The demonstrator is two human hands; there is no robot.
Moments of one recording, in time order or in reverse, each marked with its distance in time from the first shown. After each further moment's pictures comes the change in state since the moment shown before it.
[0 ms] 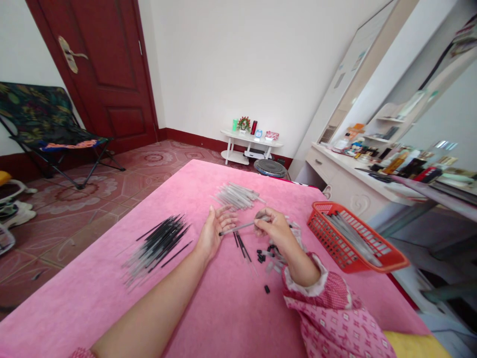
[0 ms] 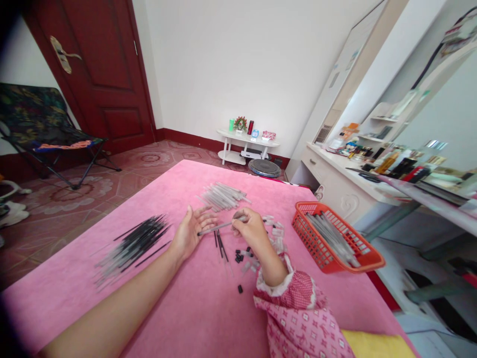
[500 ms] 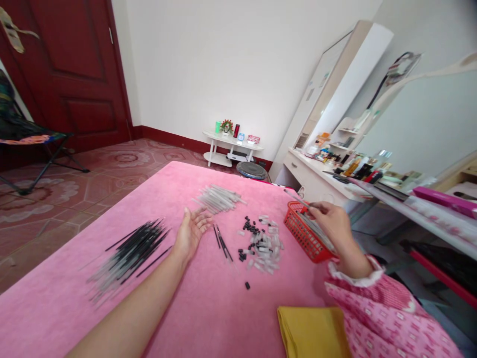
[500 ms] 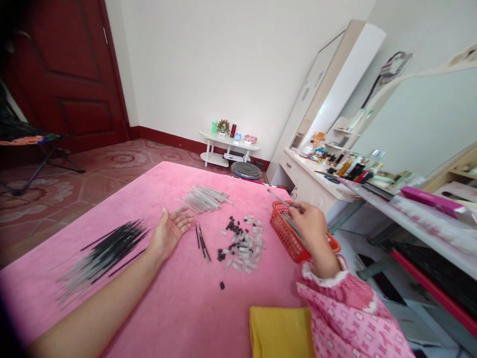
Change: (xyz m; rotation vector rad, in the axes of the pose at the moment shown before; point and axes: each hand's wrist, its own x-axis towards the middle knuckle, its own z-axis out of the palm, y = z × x) left_hand 0.015 -0.004 -0.023 -0.098 0.069 0.051; right_hand -0.039 -0.030 -0.174 -0.927 0.591 0.098
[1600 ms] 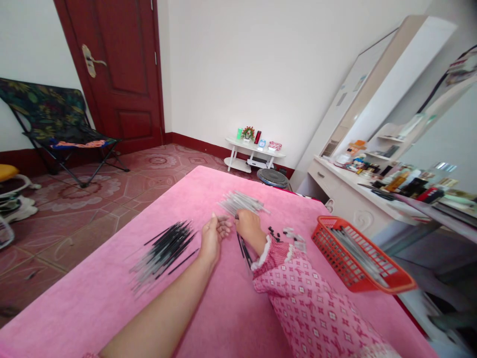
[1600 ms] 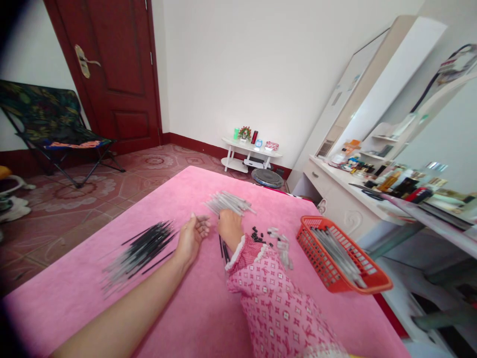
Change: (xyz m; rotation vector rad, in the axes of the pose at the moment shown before) left_hand -0.005 0.003 0.005 0.078 0.151 0.187; right_hand -0.047 -0.190 0.188 -0.192 -0.424 -0.473
